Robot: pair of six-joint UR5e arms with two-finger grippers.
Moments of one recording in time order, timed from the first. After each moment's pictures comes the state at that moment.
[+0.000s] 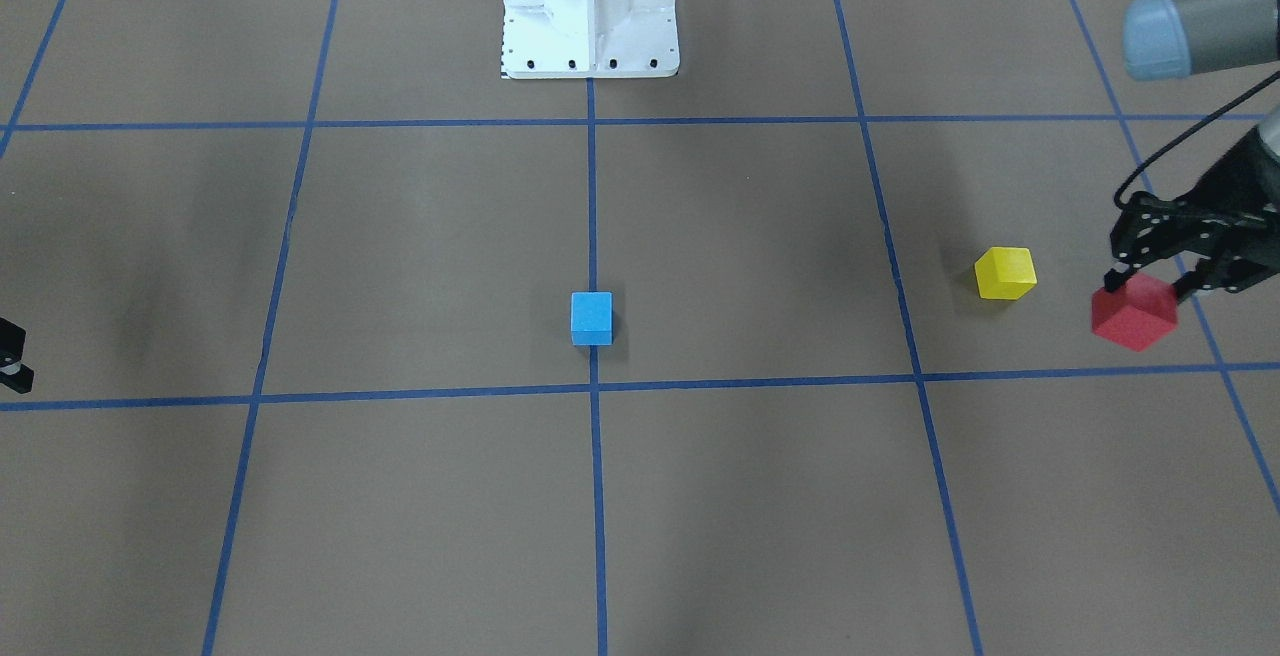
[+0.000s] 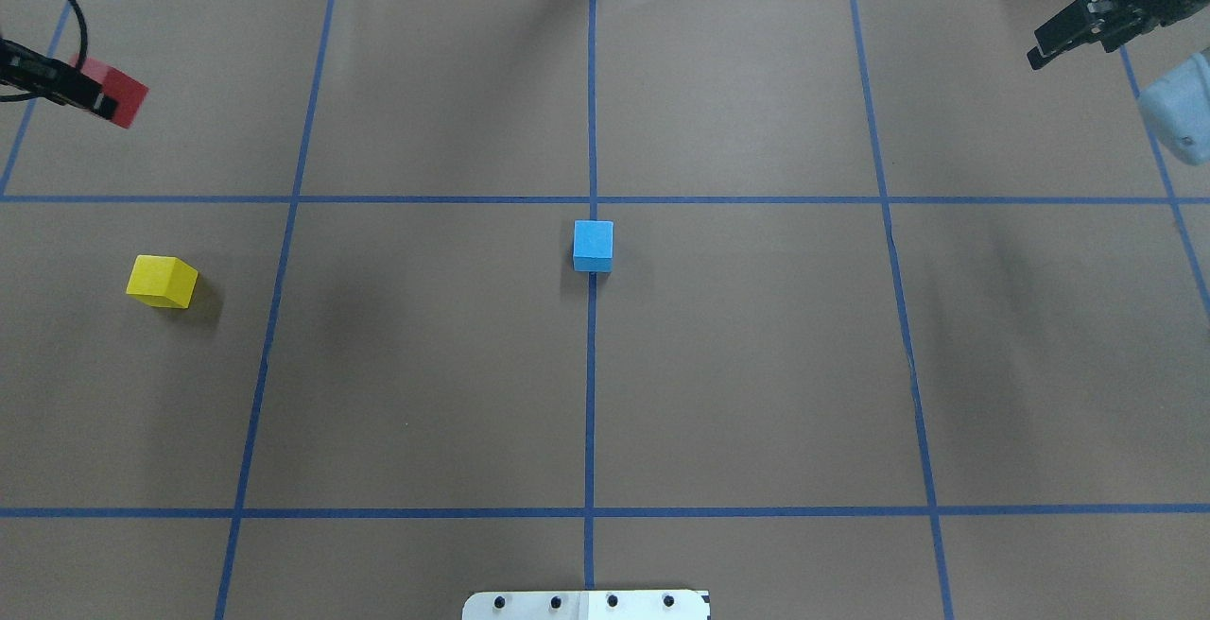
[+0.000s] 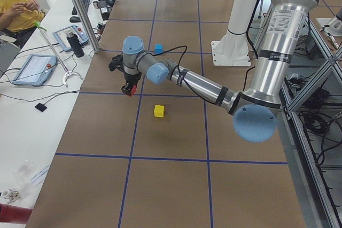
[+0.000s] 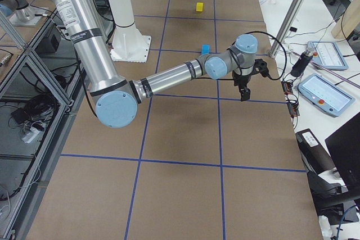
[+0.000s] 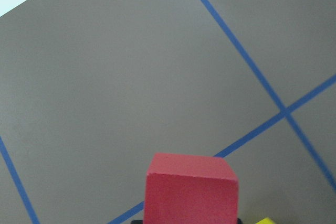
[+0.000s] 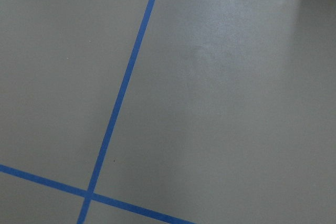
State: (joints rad) left arm -1.17 -1.83 -1.79 -1.79 -2.26 -0.48; right arm 1.27 -1.20 1.58 -1.45 2.27 0.30
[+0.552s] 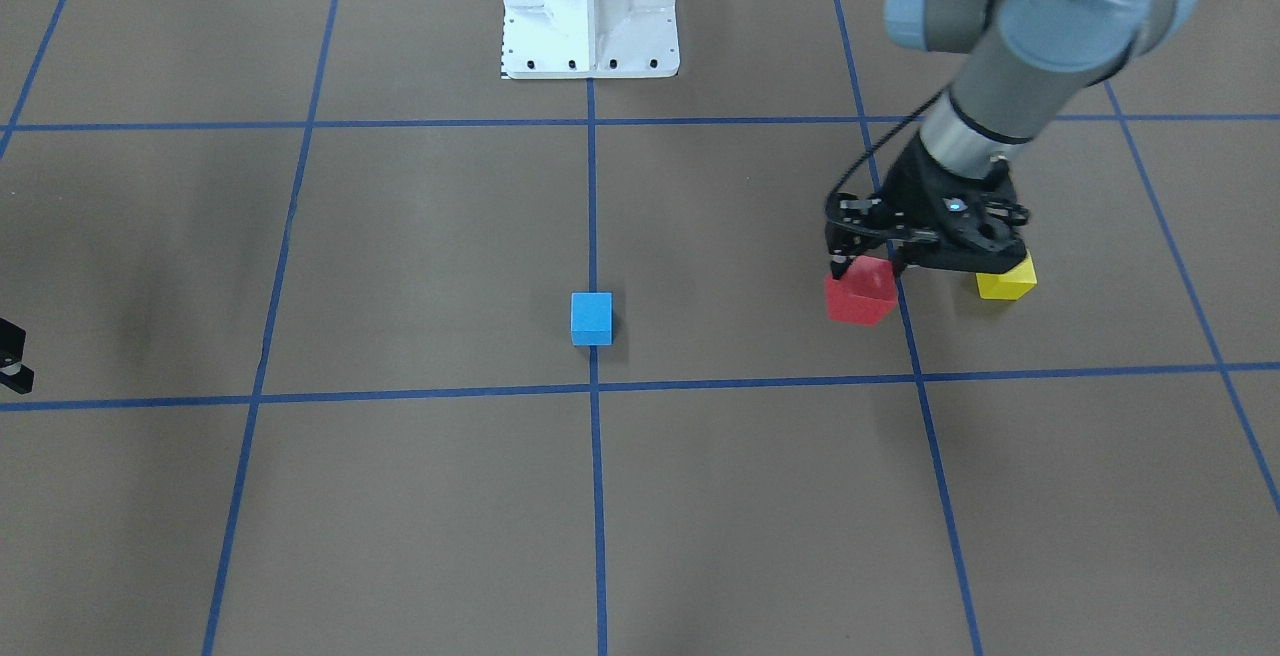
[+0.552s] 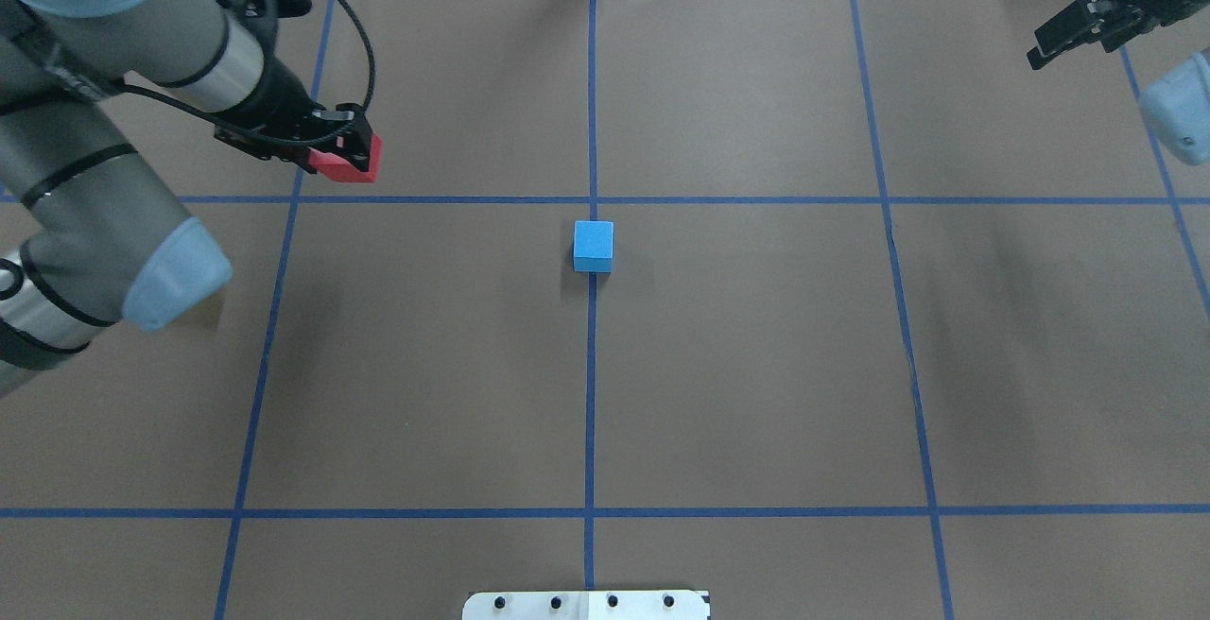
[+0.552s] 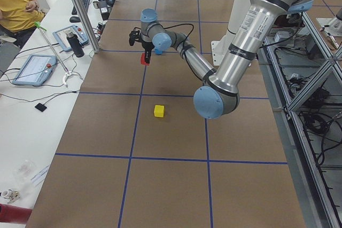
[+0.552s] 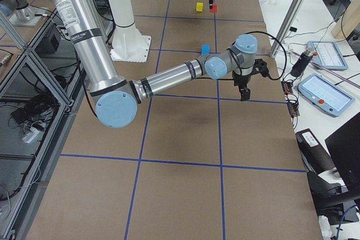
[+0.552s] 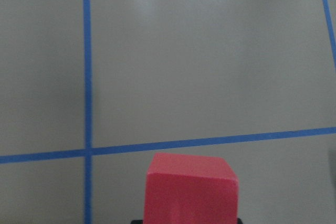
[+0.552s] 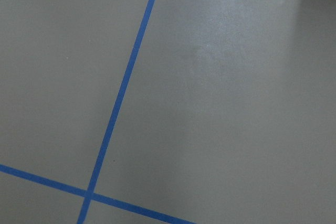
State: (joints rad) left arm -0.83 -2.13 -1.81 -1.57 -2.09 -1.00; right arm 1.27 -1.20 1.58 -1.45 2.27 0.30
